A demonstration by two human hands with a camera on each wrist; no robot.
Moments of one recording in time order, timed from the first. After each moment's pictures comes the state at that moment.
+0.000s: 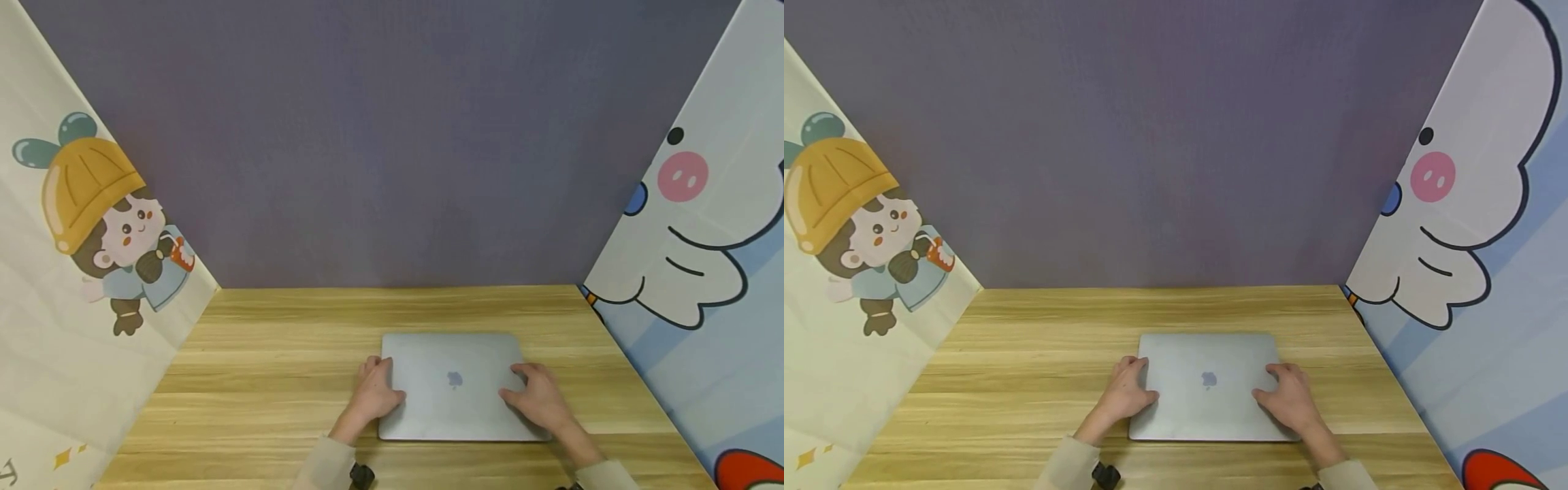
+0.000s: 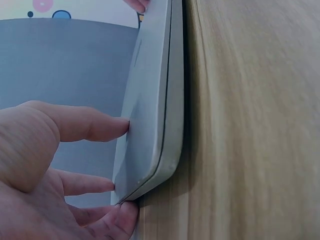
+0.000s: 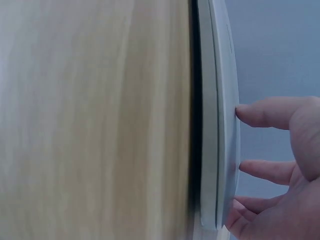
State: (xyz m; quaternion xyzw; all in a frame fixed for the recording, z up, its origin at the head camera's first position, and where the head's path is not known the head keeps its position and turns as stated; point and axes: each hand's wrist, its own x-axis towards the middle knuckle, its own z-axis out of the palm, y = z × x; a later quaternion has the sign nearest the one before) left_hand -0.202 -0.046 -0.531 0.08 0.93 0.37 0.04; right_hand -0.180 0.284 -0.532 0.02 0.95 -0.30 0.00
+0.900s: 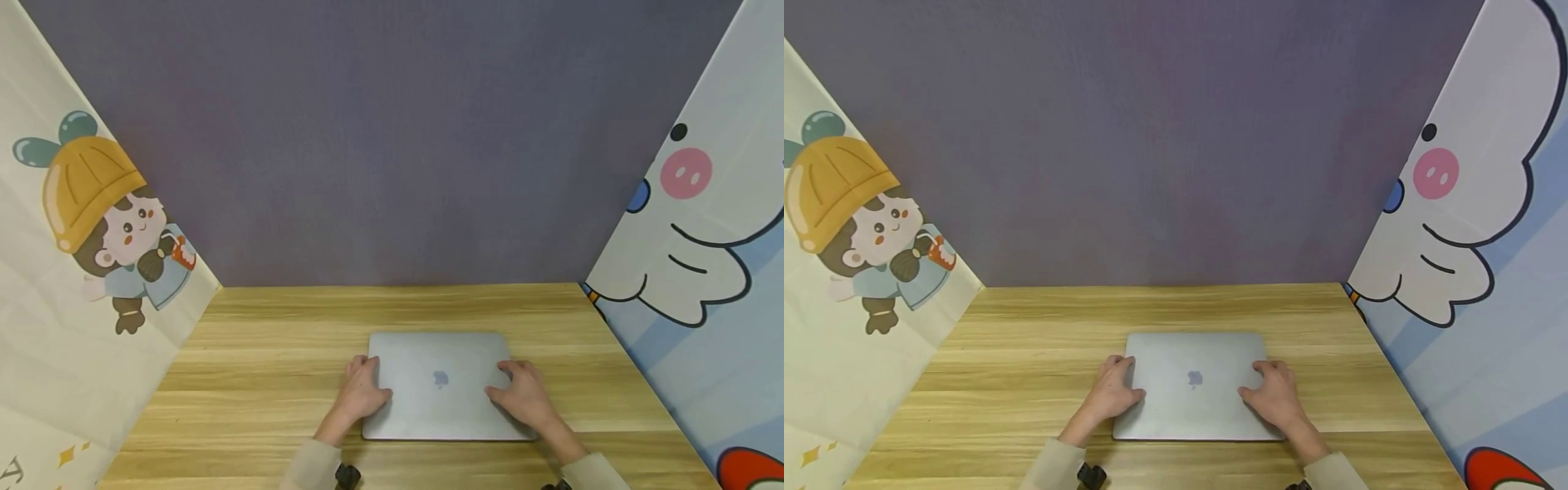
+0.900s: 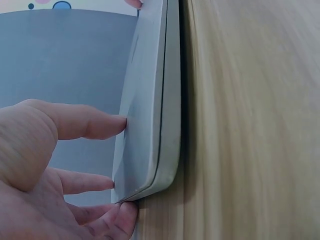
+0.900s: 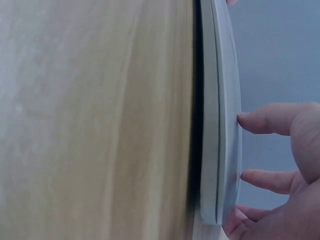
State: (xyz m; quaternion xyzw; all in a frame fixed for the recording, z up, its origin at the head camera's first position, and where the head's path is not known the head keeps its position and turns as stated) left_hand -0.199 -0.071 -0.531 0.06 0.93 0.36 0.03; right_hand -0.182 0.254 -0.532 0.03 0.95 -0.30 0.00
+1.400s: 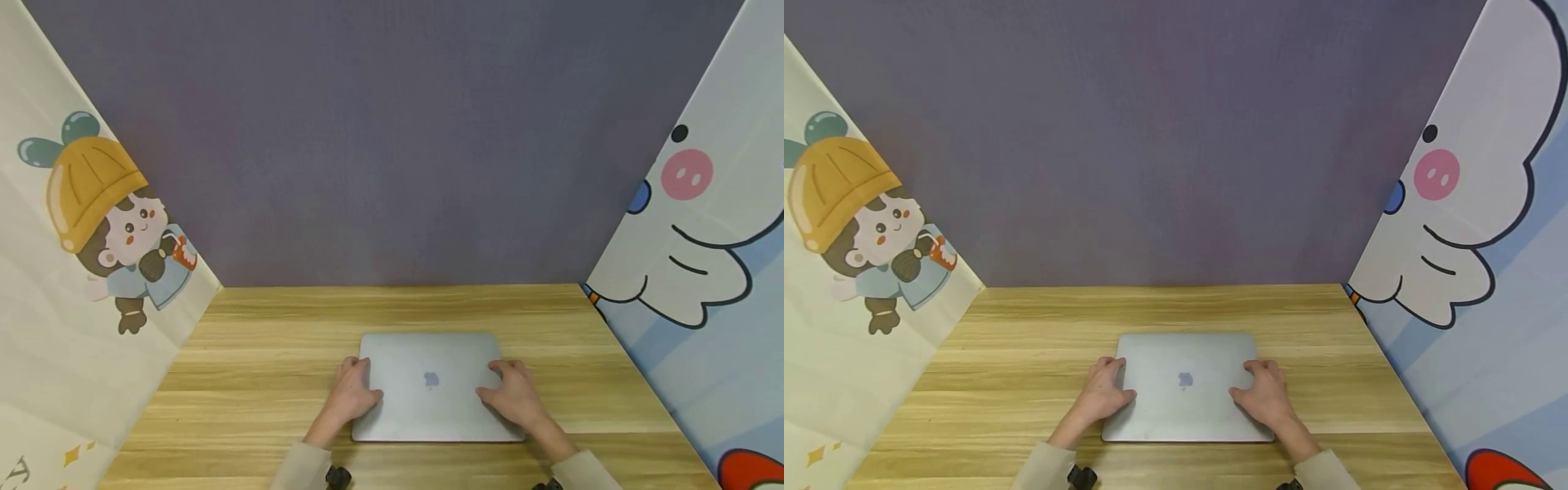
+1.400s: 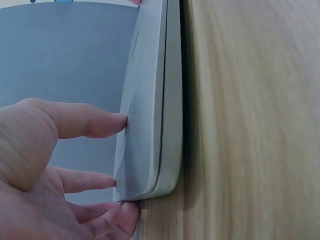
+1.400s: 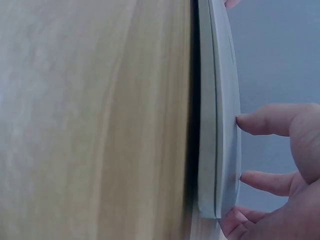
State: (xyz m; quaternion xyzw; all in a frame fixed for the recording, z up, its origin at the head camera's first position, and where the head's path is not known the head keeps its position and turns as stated) left_hand -0.198 -0.089 -0.529 0.05 0.93 0.35 0.02; right_hand -0.184 0.236 -0.529 0.04 0.95 -0.31 0.01
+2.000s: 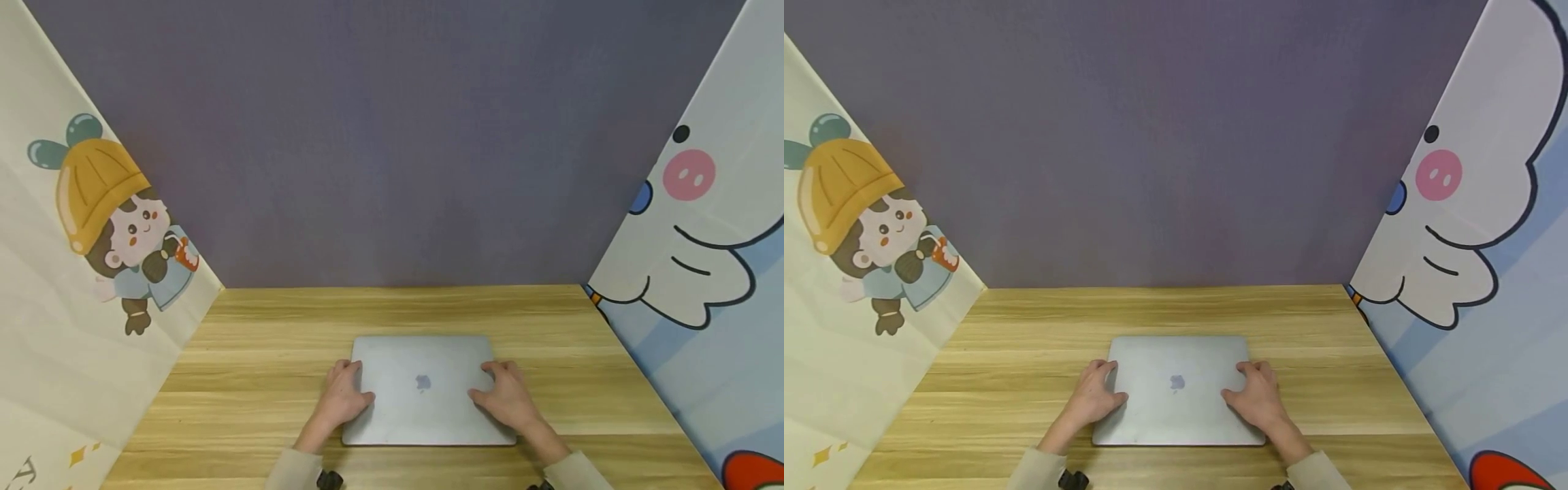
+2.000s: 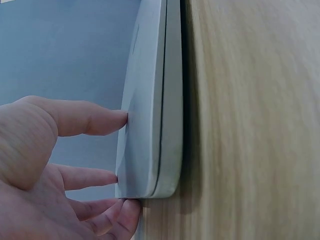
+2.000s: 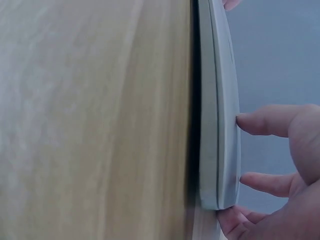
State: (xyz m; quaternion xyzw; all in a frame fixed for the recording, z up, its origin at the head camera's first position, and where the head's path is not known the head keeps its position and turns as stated) left_hand -0.193 -0.106 -0.529 0.04 0.93 0.36 0.02; right_hand -0.183 0.221 -0.531 0.02 0.95 -0.31 0.01
